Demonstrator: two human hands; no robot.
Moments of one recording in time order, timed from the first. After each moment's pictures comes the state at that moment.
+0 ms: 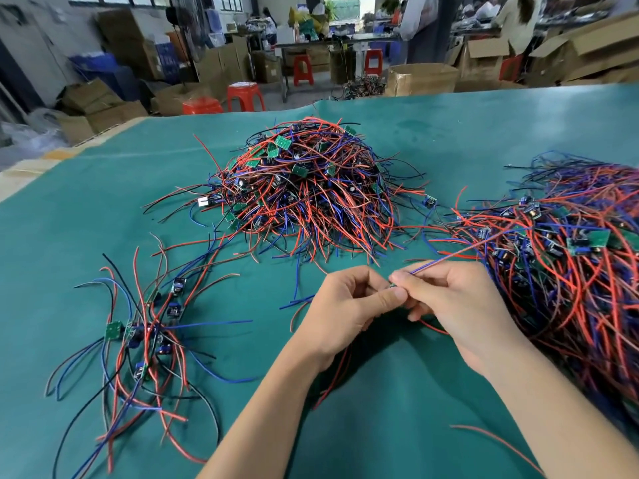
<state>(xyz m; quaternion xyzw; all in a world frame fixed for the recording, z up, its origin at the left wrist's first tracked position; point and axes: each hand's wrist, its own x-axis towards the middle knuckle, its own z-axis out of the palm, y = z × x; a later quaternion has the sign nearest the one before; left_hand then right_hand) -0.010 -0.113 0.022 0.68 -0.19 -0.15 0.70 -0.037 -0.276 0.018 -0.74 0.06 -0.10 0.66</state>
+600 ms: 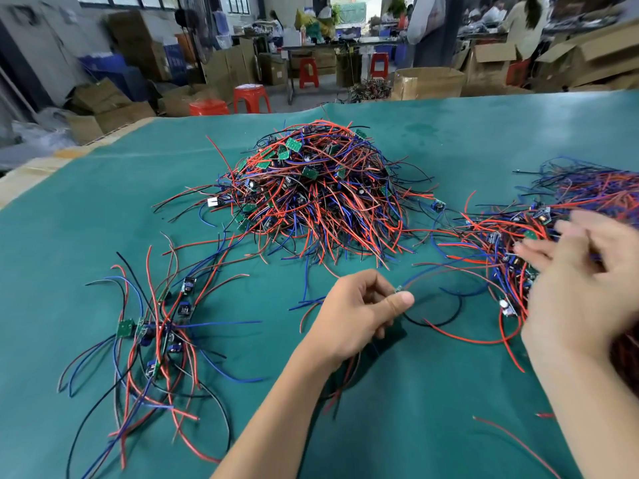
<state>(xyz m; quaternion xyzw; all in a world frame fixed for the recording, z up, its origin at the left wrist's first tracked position) -0.006 -0.114 0.016 0.72 -0.18 -0.13 0.65 -0.037 -0.322 0.038 -0.59 0.16 -0.55 0.57</state>
